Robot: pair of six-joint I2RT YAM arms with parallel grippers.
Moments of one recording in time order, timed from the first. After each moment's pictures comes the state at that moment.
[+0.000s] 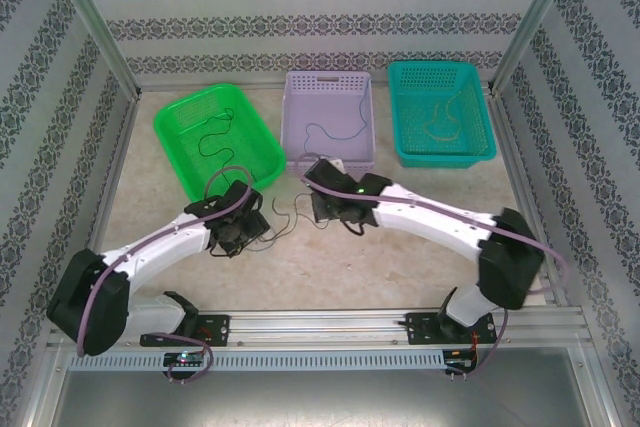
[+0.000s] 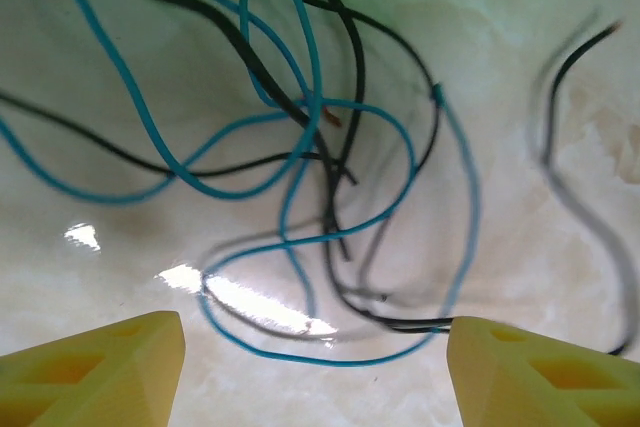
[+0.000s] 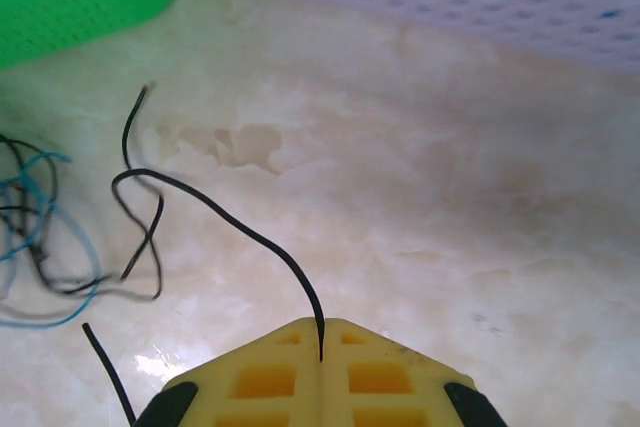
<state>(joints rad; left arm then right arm) -0.53 1.28 0.69 -0.64 -0.03 -1.18 0.90 1.53 1.18 -0.70 0.25 0.62</state>
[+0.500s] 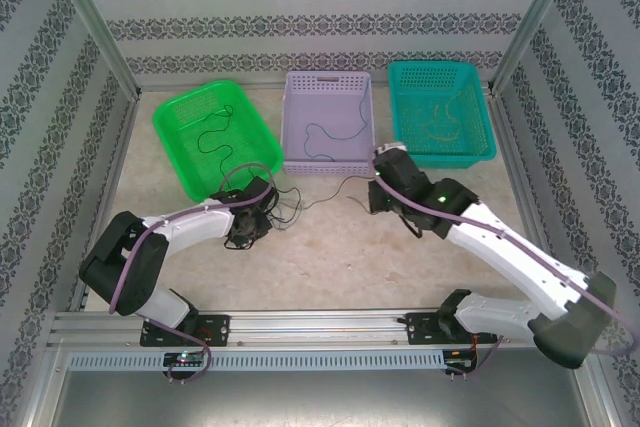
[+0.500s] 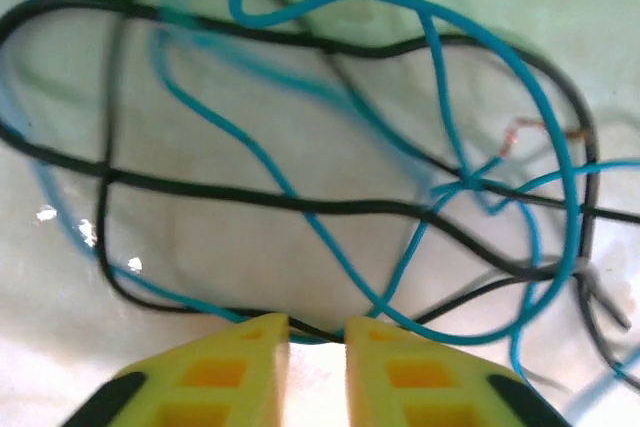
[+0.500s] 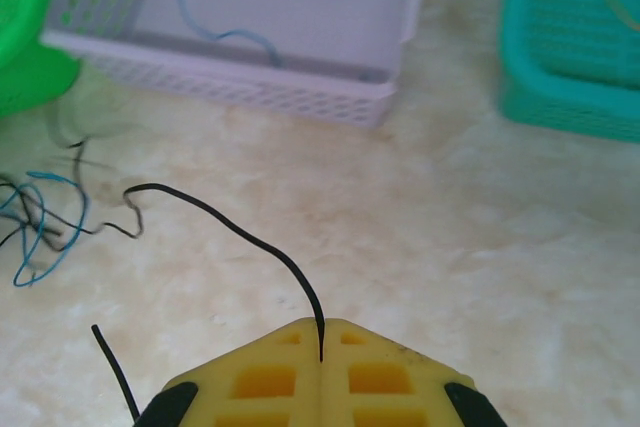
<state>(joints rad) -0.56 1.51 0.76 -0.57 -0.13 -1.18 0.71 1.11 1.08 -0.85 0.33 0.46</state>
